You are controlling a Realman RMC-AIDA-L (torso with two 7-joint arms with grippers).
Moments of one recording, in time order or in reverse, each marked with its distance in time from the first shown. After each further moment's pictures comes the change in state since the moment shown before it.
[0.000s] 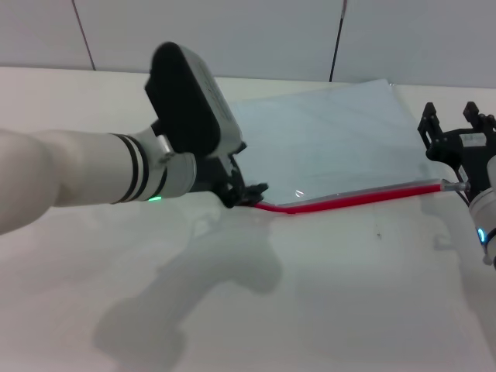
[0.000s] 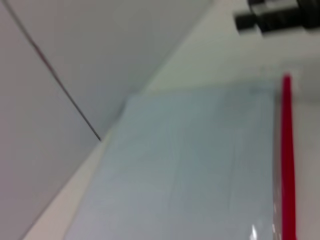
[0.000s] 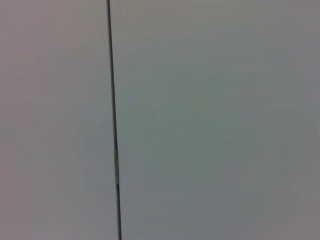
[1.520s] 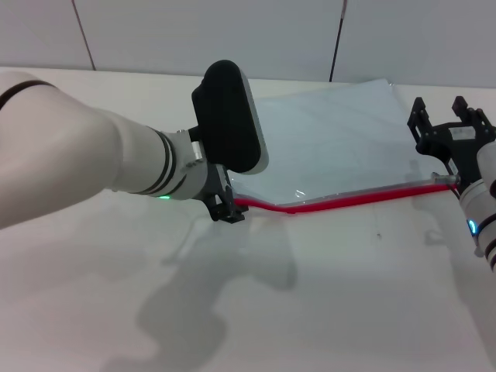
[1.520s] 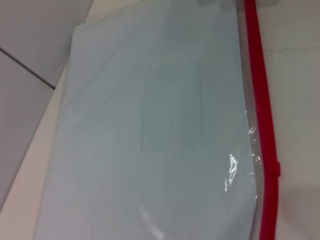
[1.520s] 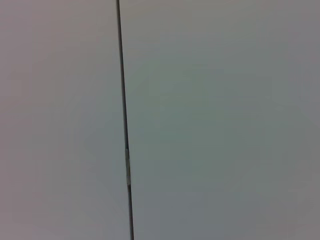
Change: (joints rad) left arm -0.138 -0.068 -0.034 -0.051 0.308 0.257 -0.067; right arm 0.031 0.000 0.000 -0.002 0.013 -0.031 0.000
